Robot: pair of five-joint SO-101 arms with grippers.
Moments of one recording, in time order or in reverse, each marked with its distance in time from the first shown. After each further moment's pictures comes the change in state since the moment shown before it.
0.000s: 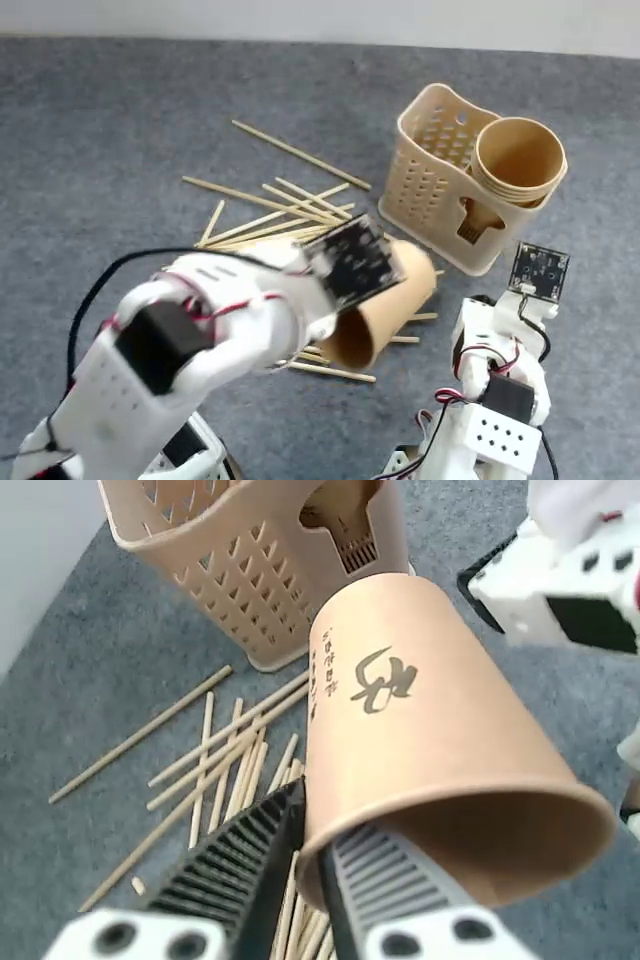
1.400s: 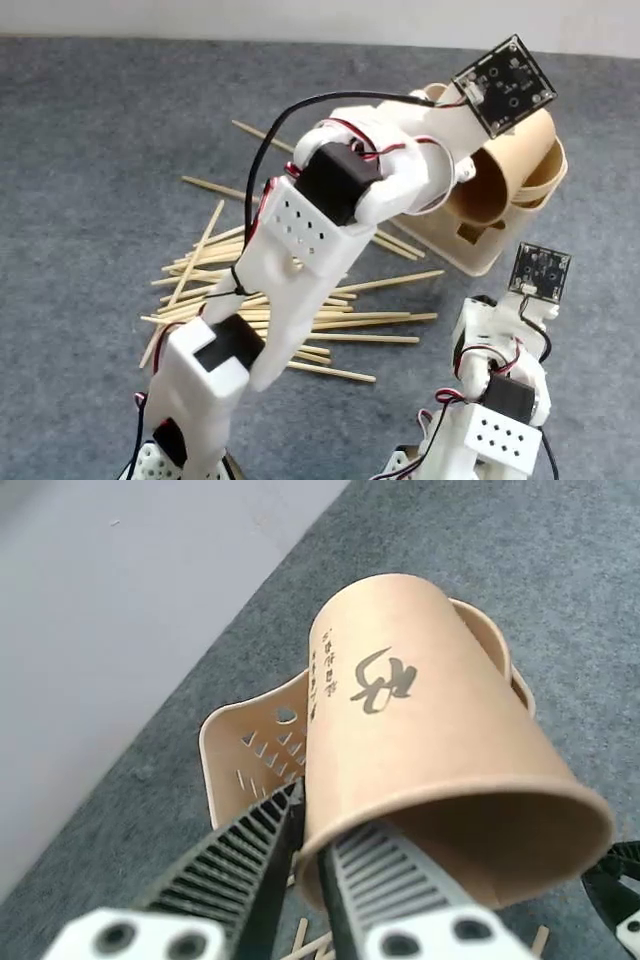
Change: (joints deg) left arm -2.2 67.3 -79.5 0.4 1.2; right arm 0.2 0.0 0.0 0.0 0.0
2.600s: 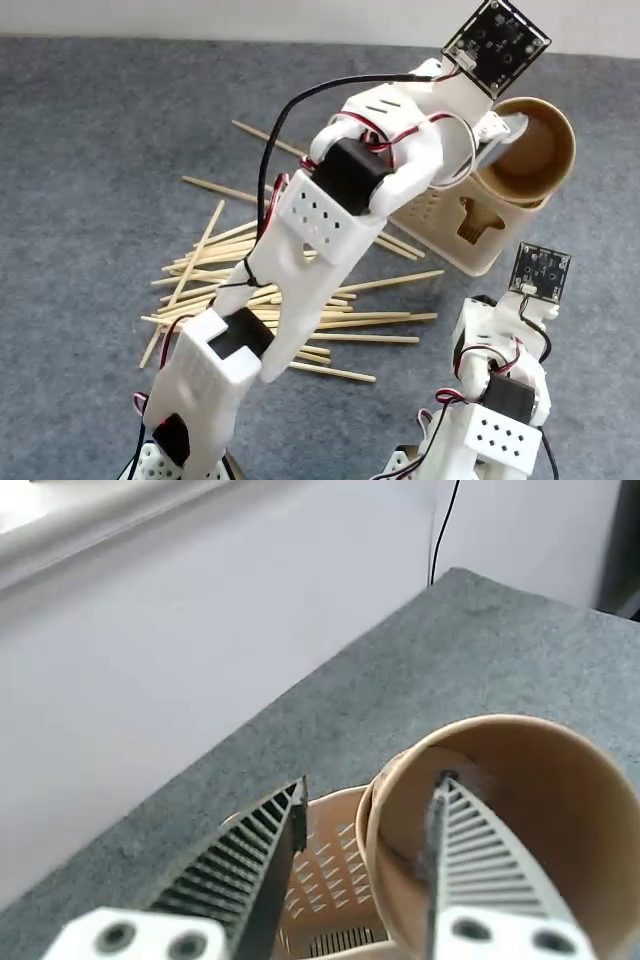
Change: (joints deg) left arm -0.6 4.7 -1.7 -17.5 9.8; right arm 0.0 0.0 0.0 0.0 0.0
